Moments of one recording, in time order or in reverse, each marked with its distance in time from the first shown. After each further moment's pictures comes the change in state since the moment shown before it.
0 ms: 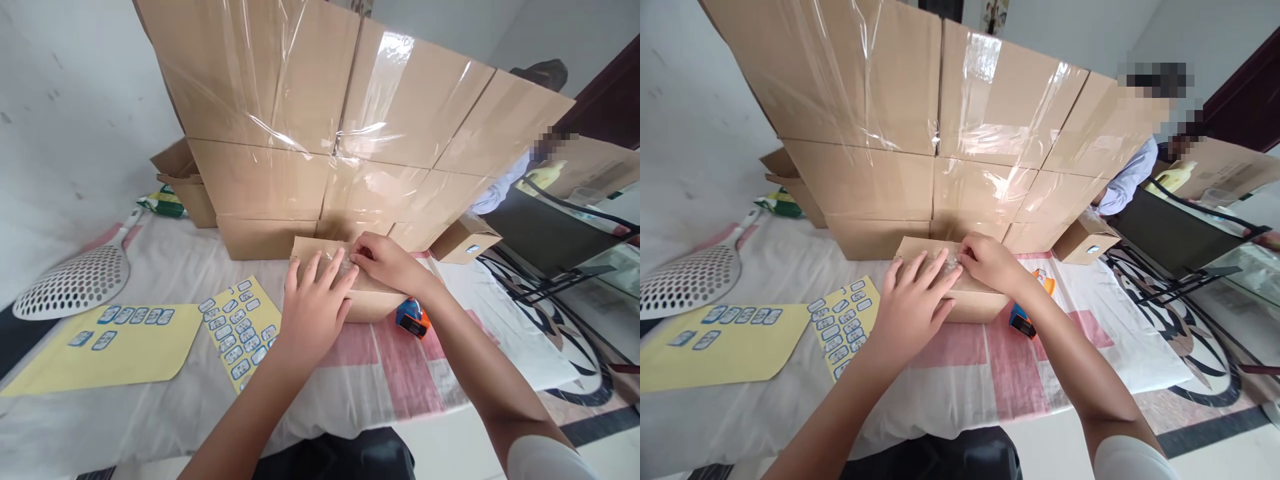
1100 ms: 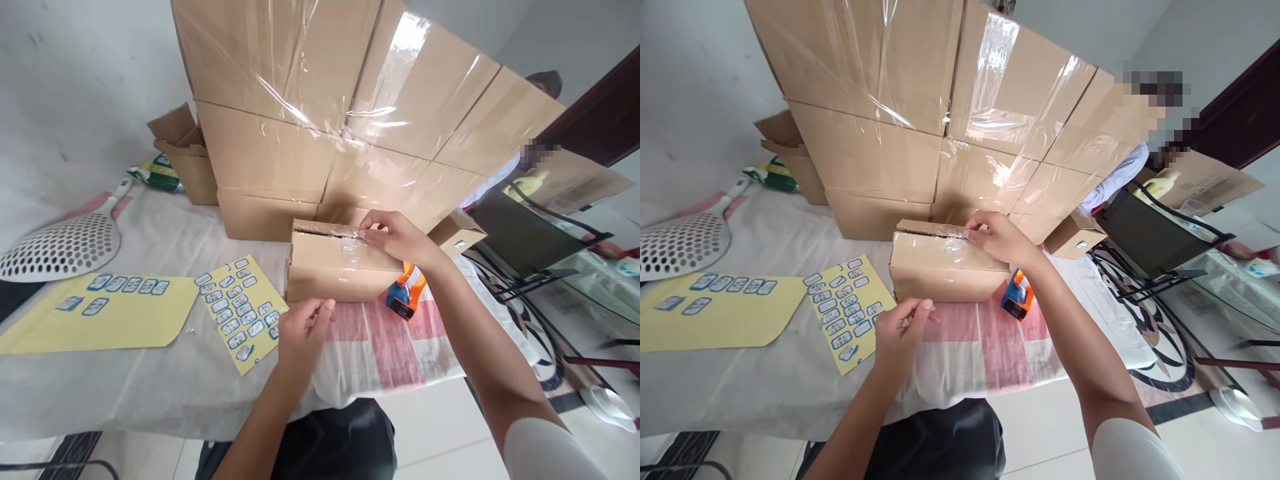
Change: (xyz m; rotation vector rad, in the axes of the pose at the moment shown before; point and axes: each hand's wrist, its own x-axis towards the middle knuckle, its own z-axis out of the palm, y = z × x) left_hand -0.073 0.029 0.037 -0.930 0.319 -0.517; right_hand 0.001 0.003 -0.021 0.123 0.015 -0.036
